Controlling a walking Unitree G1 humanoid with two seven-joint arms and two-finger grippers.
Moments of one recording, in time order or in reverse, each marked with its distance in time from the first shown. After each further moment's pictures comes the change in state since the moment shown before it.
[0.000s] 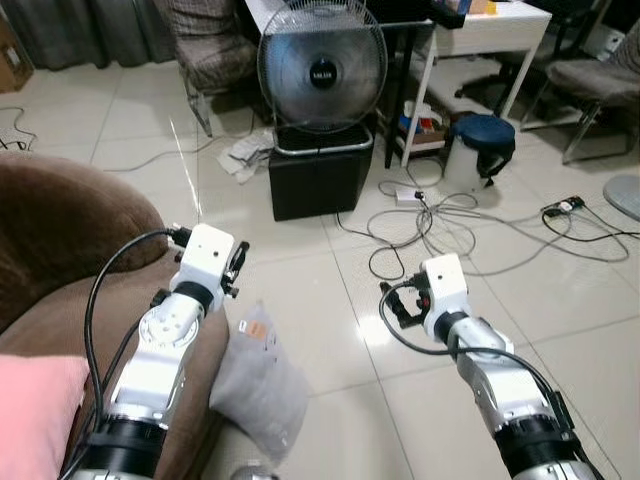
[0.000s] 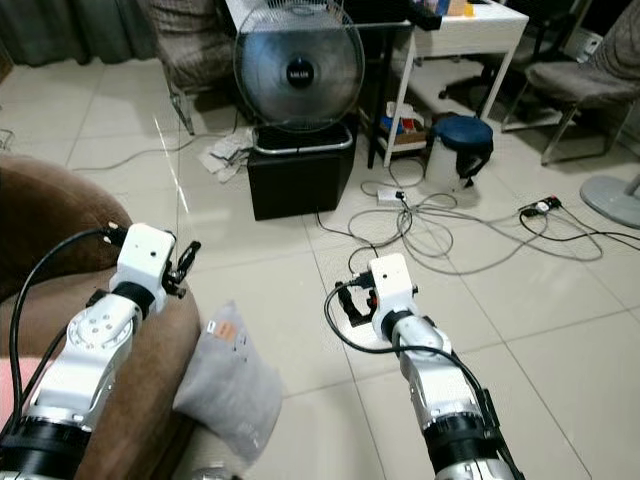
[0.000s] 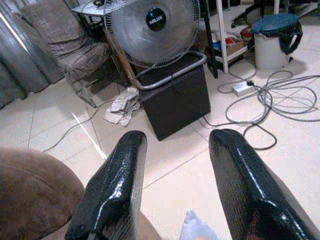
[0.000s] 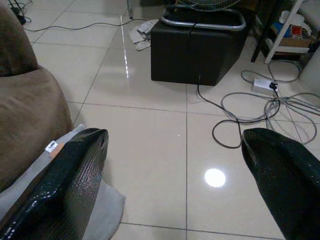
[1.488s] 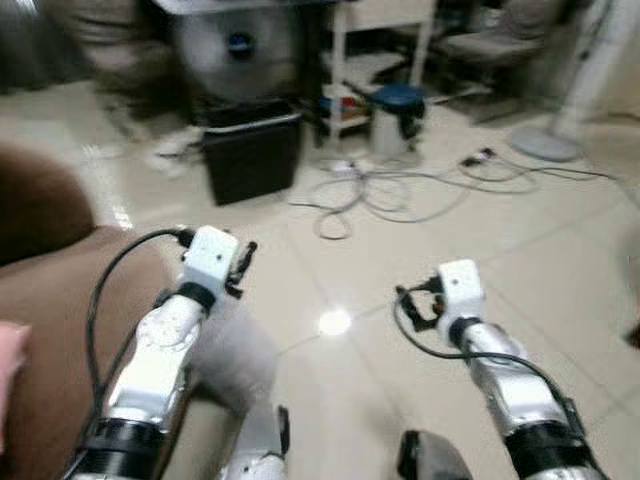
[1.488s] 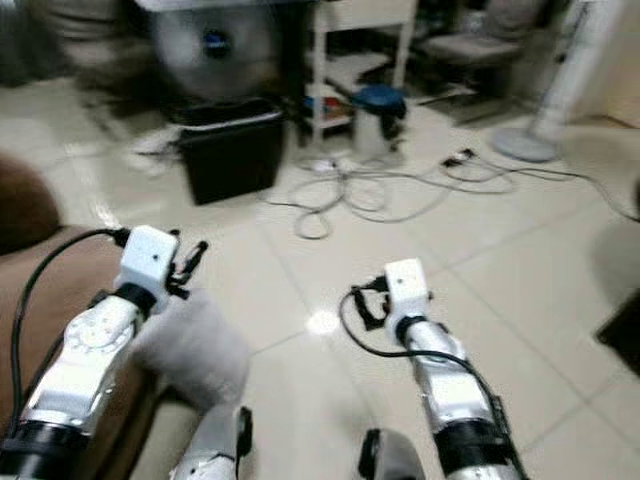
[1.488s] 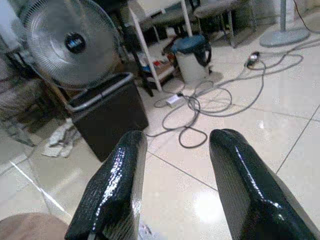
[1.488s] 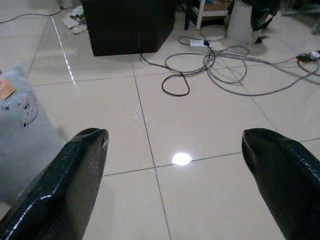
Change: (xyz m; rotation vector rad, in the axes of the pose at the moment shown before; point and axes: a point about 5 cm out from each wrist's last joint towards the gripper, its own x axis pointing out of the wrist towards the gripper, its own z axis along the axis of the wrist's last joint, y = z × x) left arm -0.003 0.001 0.003 0.009 -0.054 -0.042; right arm -0.003 -0.006 -0.006 0.016 0.008 -0.036
